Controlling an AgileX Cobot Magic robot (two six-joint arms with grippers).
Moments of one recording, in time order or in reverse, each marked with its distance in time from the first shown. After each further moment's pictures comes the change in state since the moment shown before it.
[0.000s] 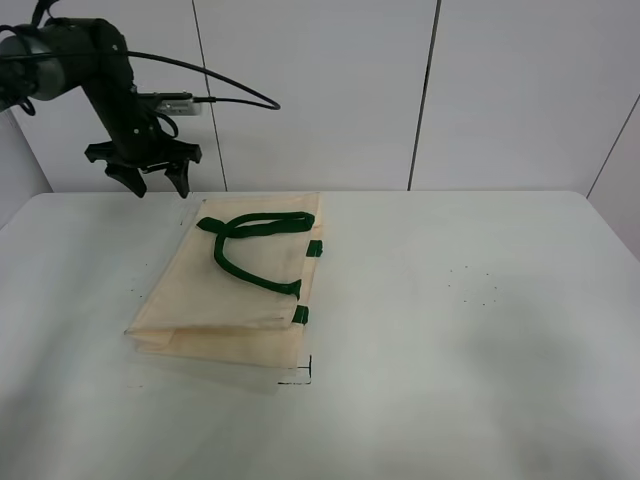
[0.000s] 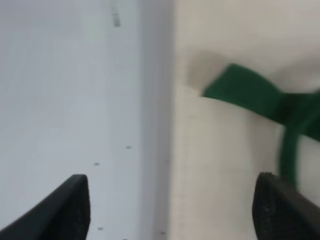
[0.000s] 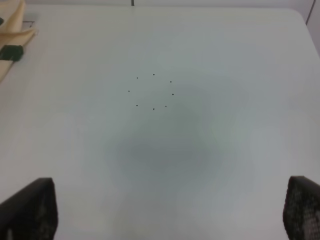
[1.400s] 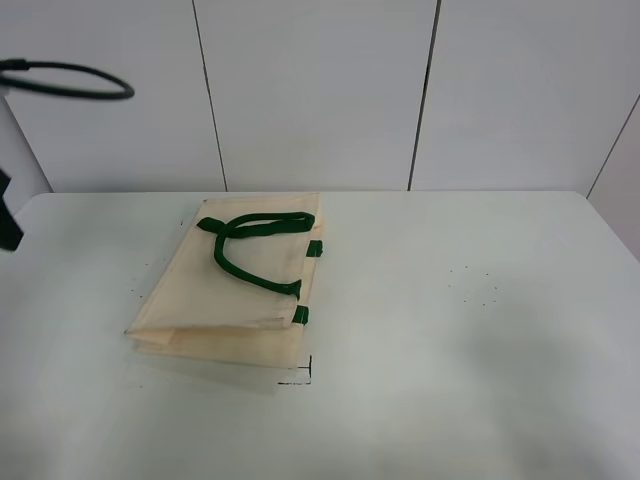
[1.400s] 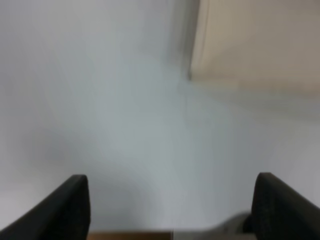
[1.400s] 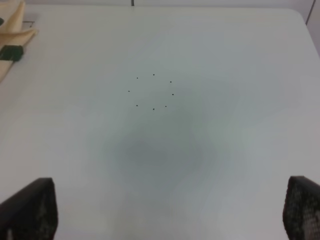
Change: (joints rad) left arm 0.076 -1.164 1.065 -0.001 0.005 0.021; right arm 0.000 0.000 0.000 0.000 0.000 0.001
